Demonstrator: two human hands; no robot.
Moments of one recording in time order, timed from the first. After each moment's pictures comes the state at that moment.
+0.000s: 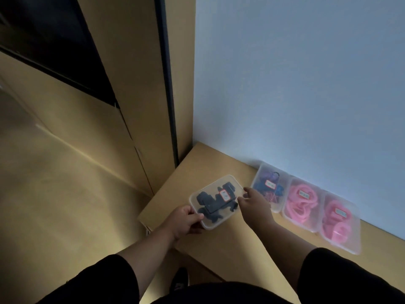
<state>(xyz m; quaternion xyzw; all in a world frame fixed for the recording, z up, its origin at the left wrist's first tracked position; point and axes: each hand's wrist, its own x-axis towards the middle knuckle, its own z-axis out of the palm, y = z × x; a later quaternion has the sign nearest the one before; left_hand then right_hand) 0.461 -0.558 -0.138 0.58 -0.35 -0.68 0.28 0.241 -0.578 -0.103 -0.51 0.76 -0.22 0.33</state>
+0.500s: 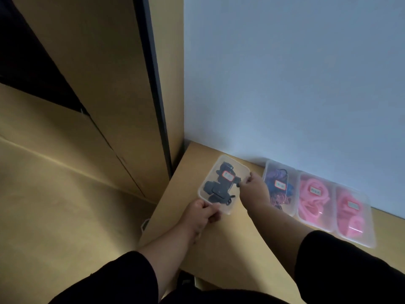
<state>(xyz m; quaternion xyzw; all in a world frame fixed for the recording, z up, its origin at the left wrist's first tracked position) 0.441 -0.640 -0.161 0.53 -0.29 -0.74 0.28 0.277 -0.667 -0.118 -0.37 0.84 -0.25 0.31</state>
